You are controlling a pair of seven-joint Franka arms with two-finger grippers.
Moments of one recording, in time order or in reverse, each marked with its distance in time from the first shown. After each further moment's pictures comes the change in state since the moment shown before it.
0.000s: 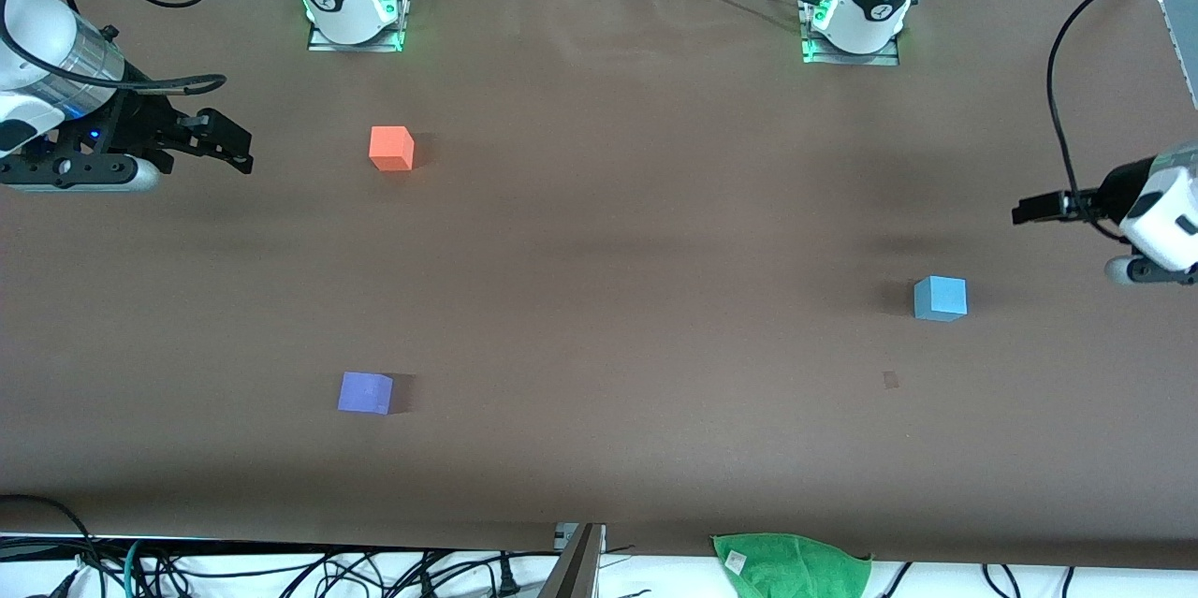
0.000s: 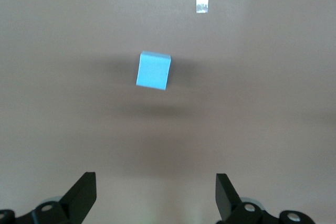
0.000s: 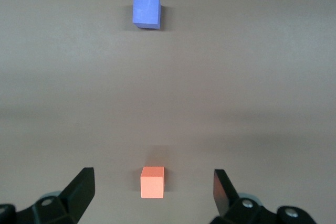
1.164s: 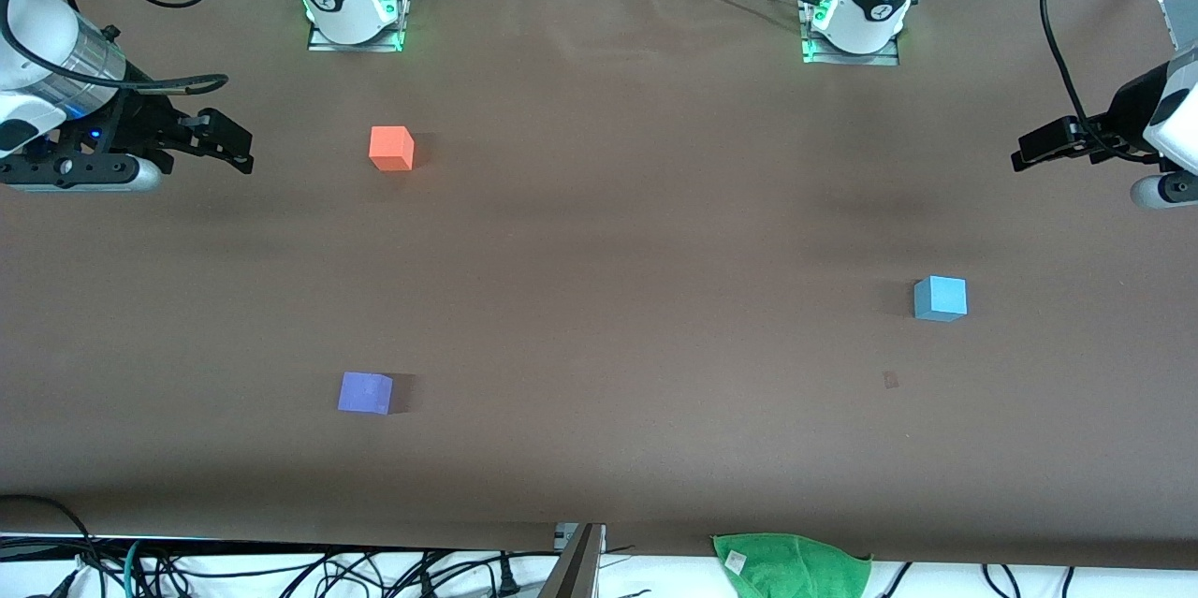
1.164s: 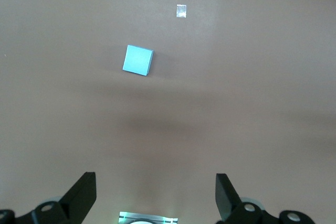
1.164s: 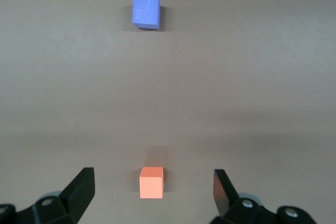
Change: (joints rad) left arm -0.065 -0.202 -0.016 -0.004 -0.023 -0.116 -0.161; right arm 0.000 0.000 0.003 0.000 -0.006 0.001 0.000
